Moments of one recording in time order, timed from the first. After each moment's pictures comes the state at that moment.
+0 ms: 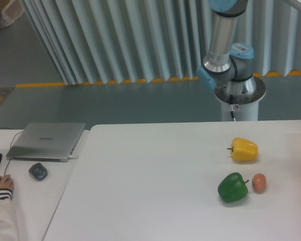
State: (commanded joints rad) arm 2.76 -1.89 -1.50 -1.43 1.80 2.71
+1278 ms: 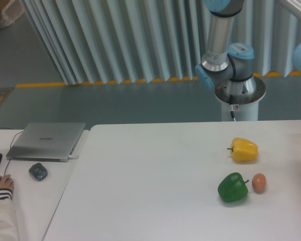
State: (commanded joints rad) arm 2.60 -1.86 -1.51 -1.29 1.58 2.23
